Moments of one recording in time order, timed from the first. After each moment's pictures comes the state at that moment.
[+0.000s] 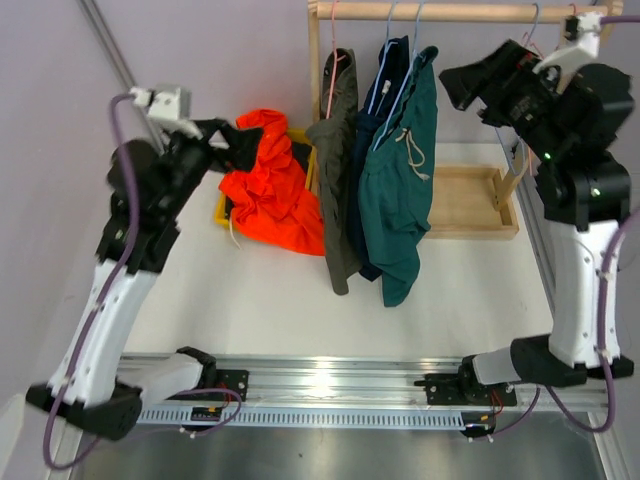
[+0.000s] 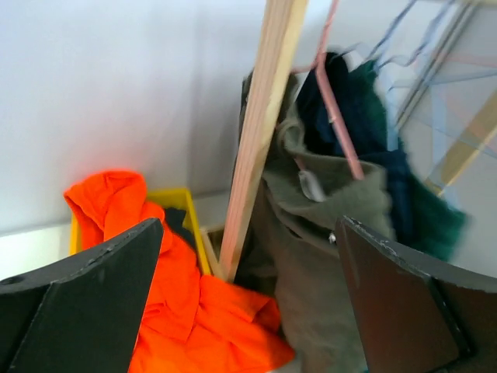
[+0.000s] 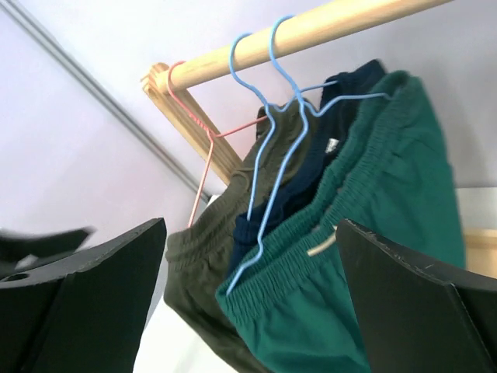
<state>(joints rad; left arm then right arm) -0.35 1.15 1.51 -0.28 0.06 -0.19 0.16 1.39 2.16 -0.70 -0.22 0.53</state>
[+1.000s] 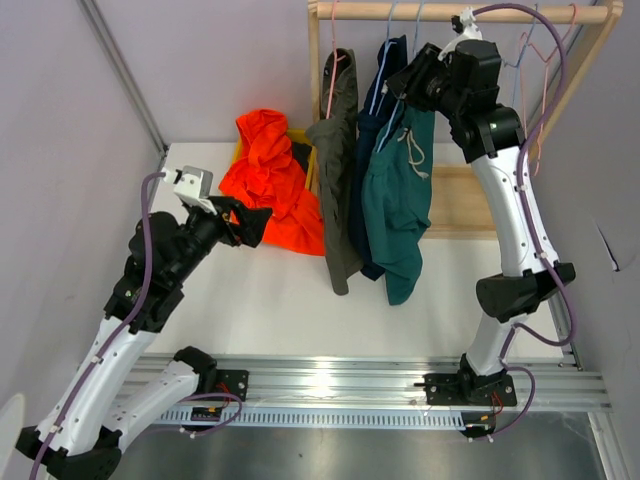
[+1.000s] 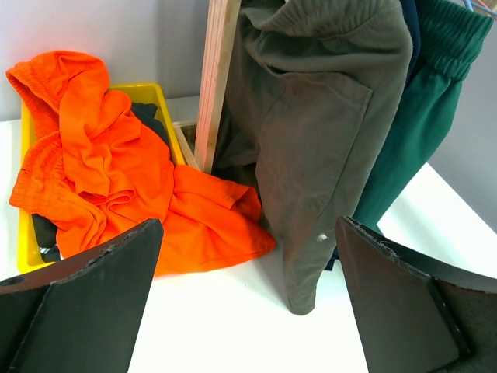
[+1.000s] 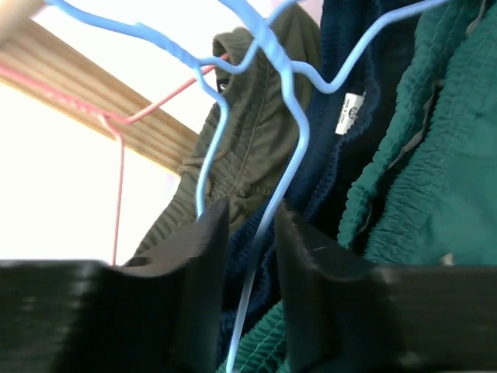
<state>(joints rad) -0.45 0.74 1.01 -0.32 0.04 -0.23 0.32 1.82 2.34 -0.65 -0.10 0.56</state>
